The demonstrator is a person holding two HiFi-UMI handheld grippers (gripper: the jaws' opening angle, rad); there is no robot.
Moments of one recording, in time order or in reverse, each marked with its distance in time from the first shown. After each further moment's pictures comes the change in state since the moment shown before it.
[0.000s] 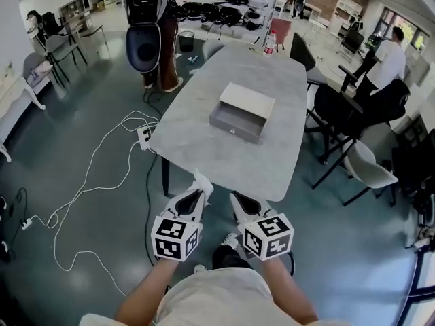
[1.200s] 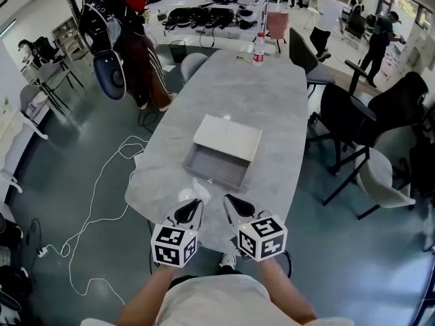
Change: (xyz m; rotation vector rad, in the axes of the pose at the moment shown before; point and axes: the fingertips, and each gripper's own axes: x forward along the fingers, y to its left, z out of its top) left arm 0.227 0.012 0.069 0.076 0.129 0.029; right arm 0.108 -0.207 0.075 0.129 -0.036 0.056
